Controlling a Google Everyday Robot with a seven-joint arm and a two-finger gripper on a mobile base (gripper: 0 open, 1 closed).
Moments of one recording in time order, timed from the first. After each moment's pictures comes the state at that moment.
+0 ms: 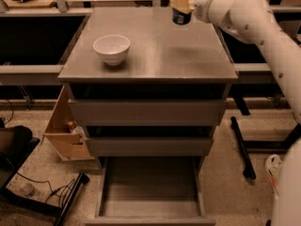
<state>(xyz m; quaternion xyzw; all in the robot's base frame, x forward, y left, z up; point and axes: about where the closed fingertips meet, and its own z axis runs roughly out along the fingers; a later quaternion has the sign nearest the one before) 0.859 -0.112 1.009 -0.25 0.67 0.15 0.69</state>
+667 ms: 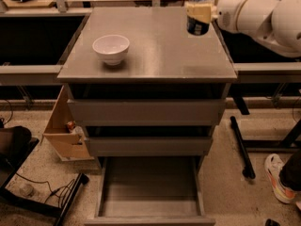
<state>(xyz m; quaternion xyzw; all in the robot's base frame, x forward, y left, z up) 0.738 -0.138 1.035 -0.28 0.67 0.15 0.67</state>
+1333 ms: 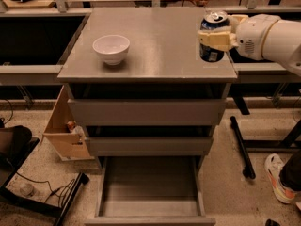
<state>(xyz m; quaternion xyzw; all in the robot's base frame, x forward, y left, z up) 0.647 -0.165 1.000 -0.32 0.69 0.14 0.64</state>
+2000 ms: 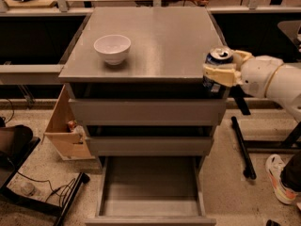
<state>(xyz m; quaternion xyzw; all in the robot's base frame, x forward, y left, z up) 0.602 -0.183 0.932 -0.31 0.68 0.17 0.64</state>
